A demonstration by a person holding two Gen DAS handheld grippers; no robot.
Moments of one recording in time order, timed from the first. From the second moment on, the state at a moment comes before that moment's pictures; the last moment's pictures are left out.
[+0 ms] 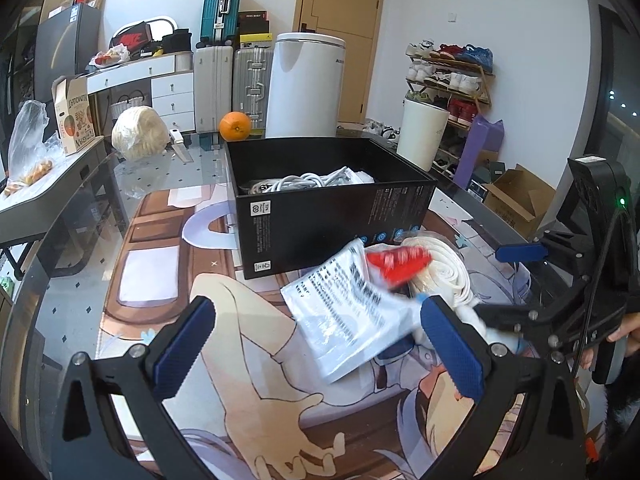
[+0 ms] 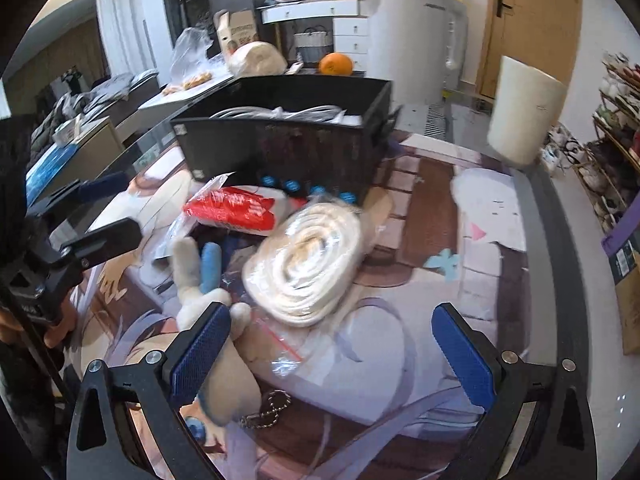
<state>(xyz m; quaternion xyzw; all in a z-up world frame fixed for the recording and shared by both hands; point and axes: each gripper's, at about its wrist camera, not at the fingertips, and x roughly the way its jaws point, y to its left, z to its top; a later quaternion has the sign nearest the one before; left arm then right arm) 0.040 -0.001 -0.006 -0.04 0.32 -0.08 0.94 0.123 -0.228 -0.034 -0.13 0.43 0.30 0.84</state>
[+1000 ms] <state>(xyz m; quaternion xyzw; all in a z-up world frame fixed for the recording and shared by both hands) 0.043 0.003 -0.008 -0.06 0.33 -0.08 0.94 0.119 -0.223 -0.027 -0.12 0.42 0.32 0.84</state>
